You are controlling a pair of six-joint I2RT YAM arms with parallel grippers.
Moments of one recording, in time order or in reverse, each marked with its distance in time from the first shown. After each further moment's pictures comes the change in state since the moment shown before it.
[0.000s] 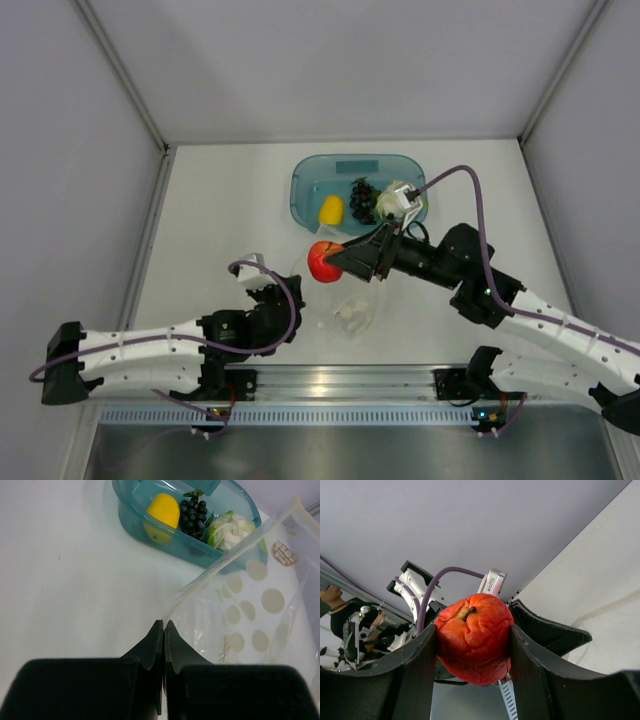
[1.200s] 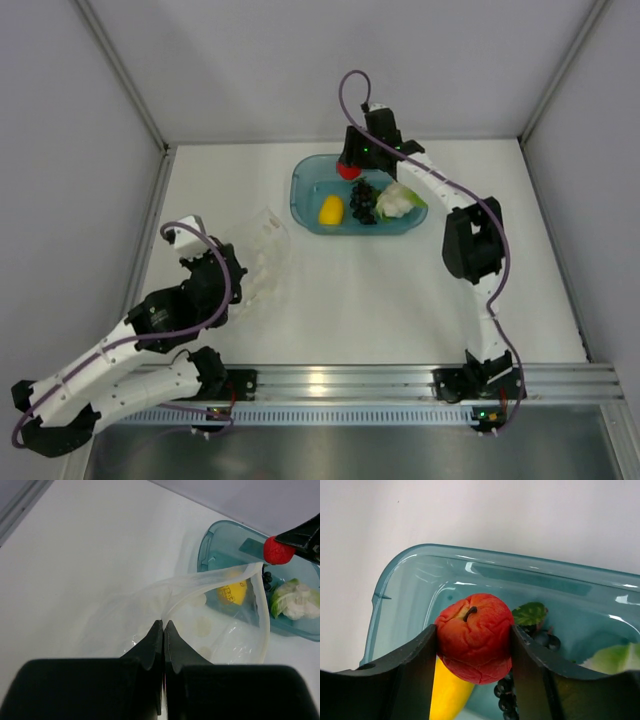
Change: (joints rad) left arm 0.346 -0.195 0.328 -0.467 0.045 0.329; right arm -0.535 1.210 1.030 -0.492 0.229 -0.418
